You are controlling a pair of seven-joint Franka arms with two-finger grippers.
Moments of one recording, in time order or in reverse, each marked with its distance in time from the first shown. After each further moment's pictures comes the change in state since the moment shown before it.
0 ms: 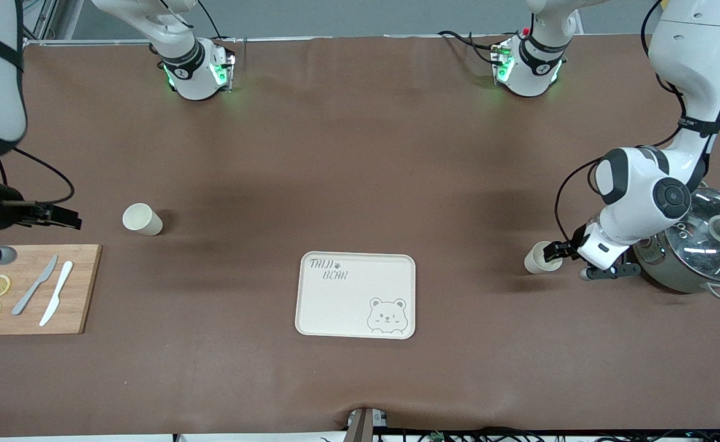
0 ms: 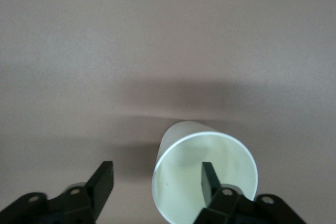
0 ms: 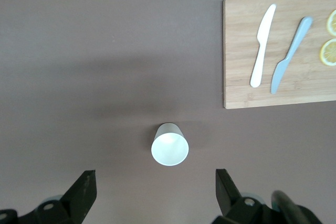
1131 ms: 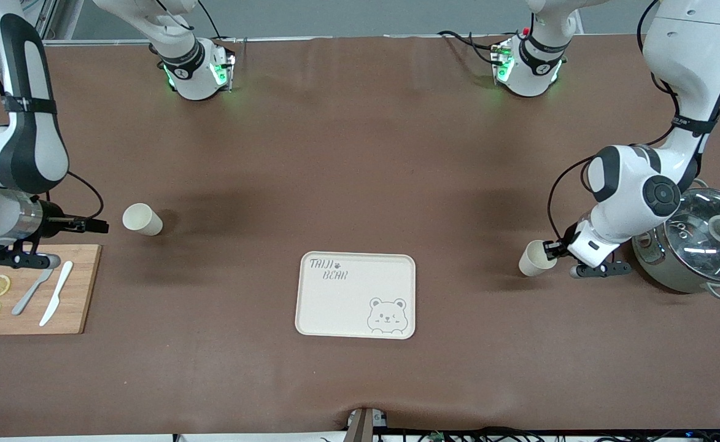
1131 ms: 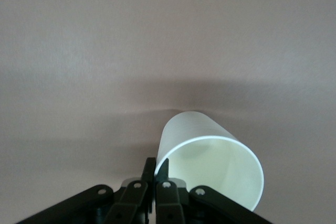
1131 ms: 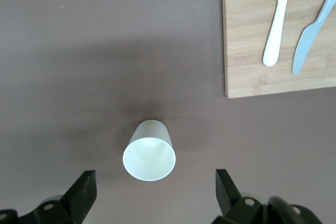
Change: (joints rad) left arm -0.017 -0.002 -0.021 0.018 0.000 0.001 -0.005; right arm -0.063 -0.028 -0.003 -0.329 0.000 0.246 -0.021
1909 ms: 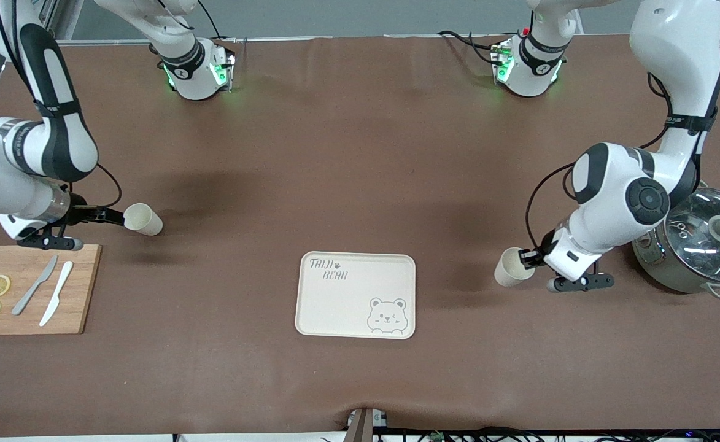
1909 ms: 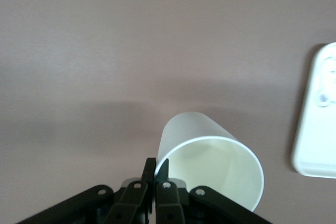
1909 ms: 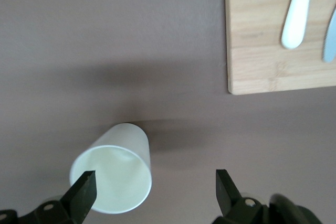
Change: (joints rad) left arm -0.151 0.015 -0.030 0.262 0.000 -0.243 -0.210; right arm -0.059 -0.049 -0.001 -0.352 0.001 0.392 -0.084
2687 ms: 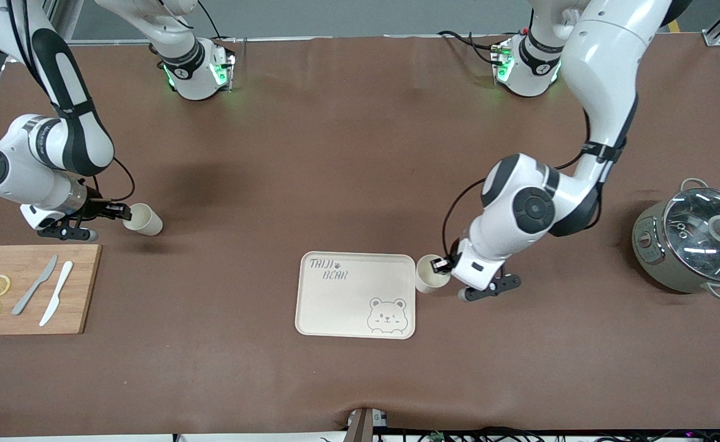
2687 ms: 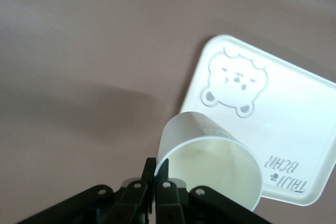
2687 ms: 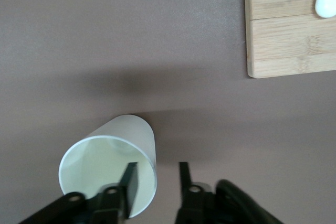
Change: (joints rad) left arm -0.281 0.213 0.006 0.259 -0.001 -0.010 -0.428; right arm -0.004 -0.007 0.002 -0.095 0.050 0.102 -0.015
